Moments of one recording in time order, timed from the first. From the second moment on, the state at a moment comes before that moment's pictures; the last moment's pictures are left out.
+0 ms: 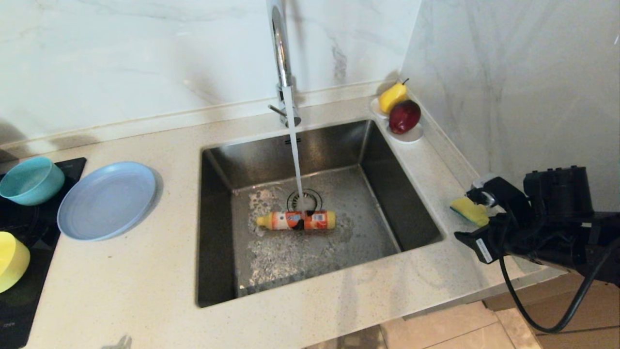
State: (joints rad) left arm -0.02 0.00 0.00 -0.08 0.02 -0.03; right arm 0.25 1.65 -0.78 -0.36 -0.15 -0.31
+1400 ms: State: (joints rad) left arm -0.02 0.00 0.00 -0.08 0.02 -0.03; right arm 0.32 1.72 -0.81 -0.36 -0.18 -0.20
